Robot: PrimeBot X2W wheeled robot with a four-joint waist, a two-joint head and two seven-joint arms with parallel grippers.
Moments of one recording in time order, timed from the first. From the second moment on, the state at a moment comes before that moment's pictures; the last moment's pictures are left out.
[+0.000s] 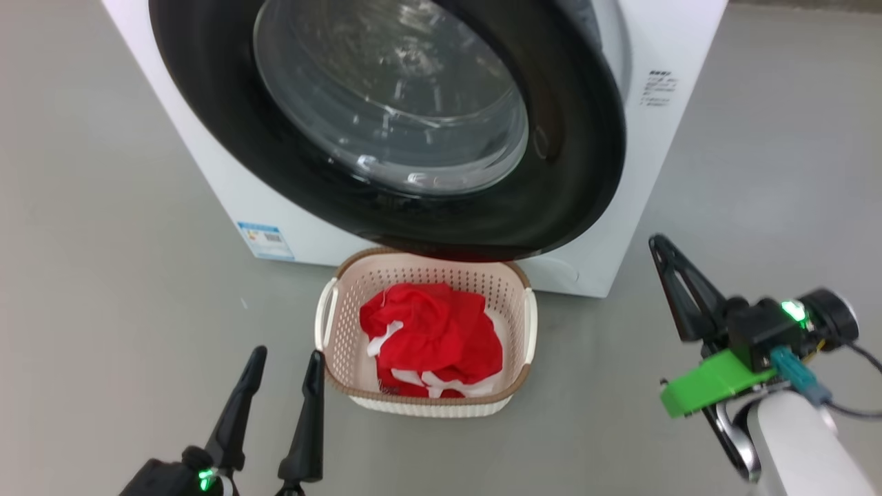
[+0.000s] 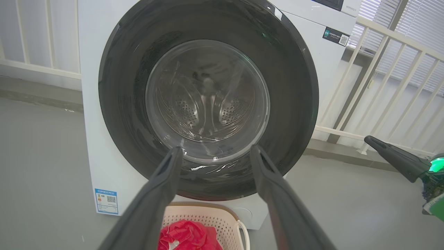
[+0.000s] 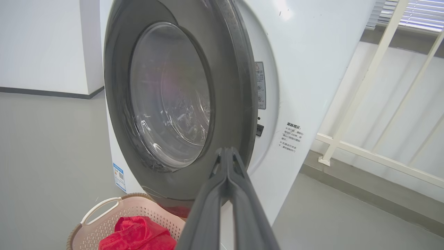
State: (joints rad) left arm 0.03 0.08 -0.17 -0.07 -0.37 -0.03 -0.25; right arm -0.22 -0.12 0.09 0.22 0.04 0.12 -0.26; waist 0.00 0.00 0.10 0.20
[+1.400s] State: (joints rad) left arm -0.13 0.04 -0.22 -0.07 -0.38 -0.04 -0.25; right arm -0.87 -0.26 0.14 0.67 0.06 0.13 -0.26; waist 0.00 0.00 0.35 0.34
